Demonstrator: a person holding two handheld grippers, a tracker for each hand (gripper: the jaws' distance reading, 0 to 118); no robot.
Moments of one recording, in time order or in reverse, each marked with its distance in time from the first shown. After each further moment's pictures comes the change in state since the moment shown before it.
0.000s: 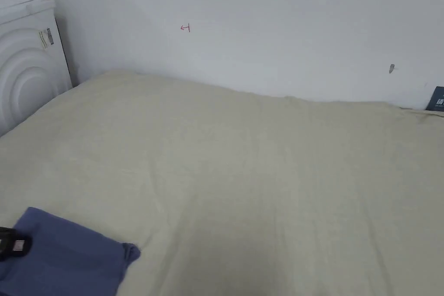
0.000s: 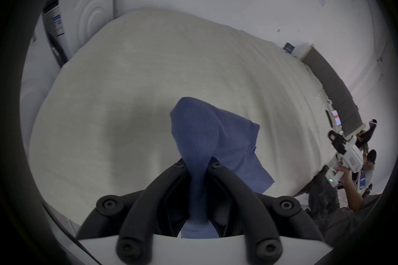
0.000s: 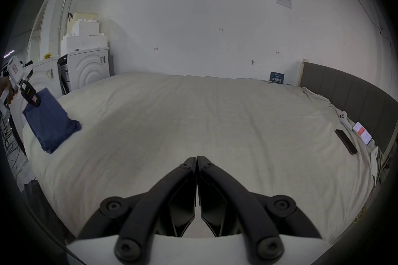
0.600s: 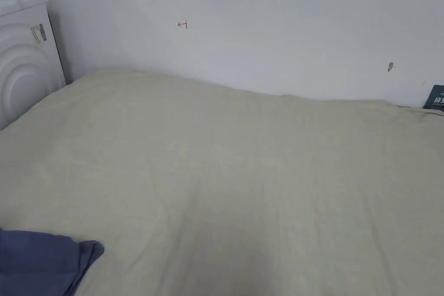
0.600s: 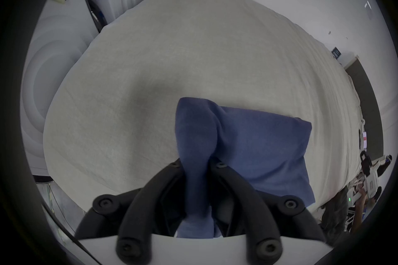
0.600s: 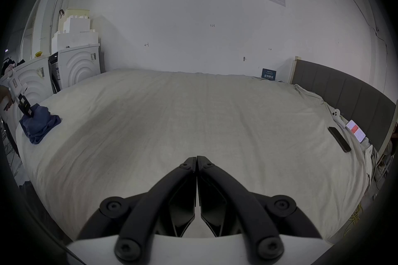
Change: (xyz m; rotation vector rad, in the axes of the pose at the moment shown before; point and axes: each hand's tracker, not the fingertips) left arm -0.086 0.014 -0.052 -0.123 0.220 0.171; right arm 0.002 0.000 -0.008 -0.032 -0.049 -0.001
